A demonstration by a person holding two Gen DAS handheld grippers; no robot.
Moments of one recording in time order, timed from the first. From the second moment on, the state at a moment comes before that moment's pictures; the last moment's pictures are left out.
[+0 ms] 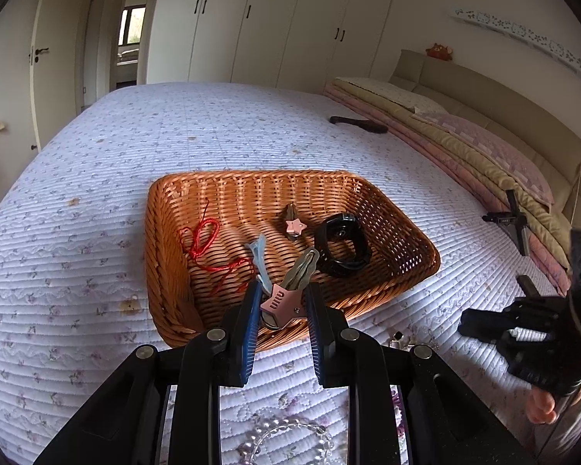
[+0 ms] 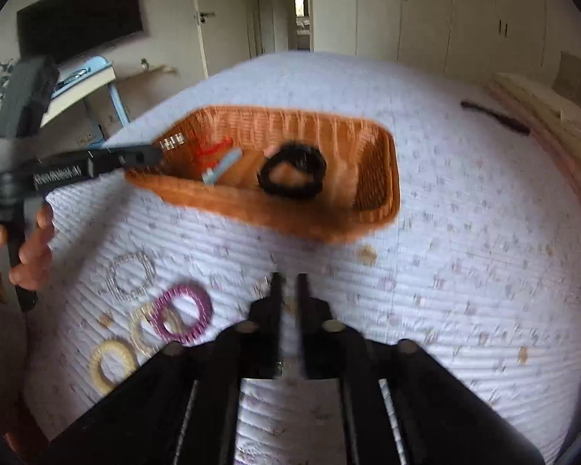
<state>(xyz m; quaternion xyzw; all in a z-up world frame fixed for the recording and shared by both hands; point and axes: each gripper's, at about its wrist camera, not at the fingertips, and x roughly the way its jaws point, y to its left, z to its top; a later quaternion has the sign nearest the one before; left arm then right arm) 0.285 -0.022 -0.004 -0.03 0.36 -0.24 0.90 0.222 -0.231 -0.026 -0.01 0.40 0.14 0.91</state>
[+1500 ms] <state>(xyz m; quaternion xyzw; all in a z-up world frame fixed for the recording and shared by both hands) 0.309 -0.034 0.014 -0.03 0.36 -0.24 0.90 0.267 -0.238 0.053 0.00 0.33 0.12 0.94</state>
